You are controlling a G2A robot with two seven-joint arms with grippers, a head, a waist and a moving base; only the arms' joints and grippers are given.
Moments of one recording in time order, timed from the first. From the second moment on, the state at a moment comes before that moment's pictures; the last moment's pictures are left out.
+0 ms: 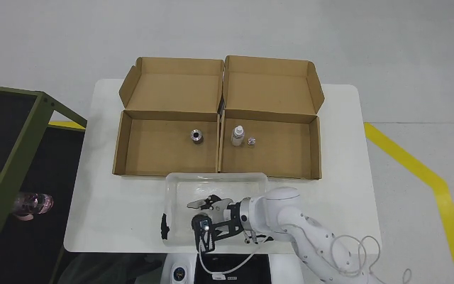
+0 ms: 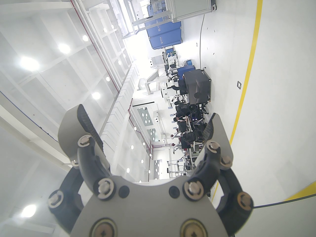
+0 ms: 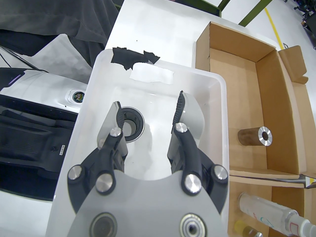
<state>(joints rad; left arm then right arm) -0.29 -0.19 -0.48 -1.38 1.96 -0.31 0.15 -1.21 -1.27 0.84 -1.91 -1.59 -0.96 0.40</state>
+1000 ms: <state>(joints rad) -0.29 -0.19 -0.48 -1.38 1.96 -0.31 0.15 -1.16 -1.26 0.76 -1.78 -1.61 -0.97 0.41</state>
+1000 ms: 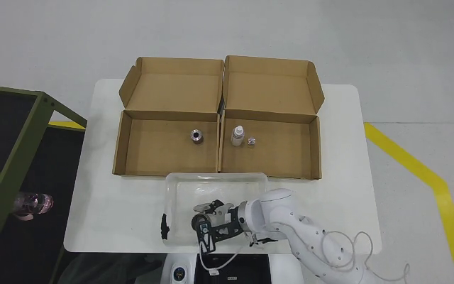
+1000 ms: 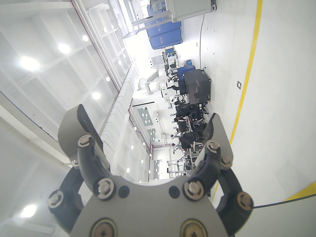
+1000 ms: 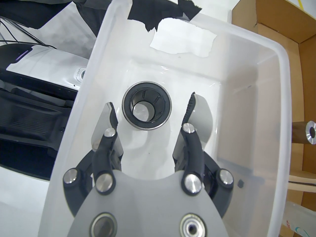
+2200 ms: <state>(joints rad) -0.29 -0.19 -0.48 -1.38 1.96 -0.31 0.15 -1.07 -1.28 0.72 -1.74 -1.53 -0.90 0.31</state>
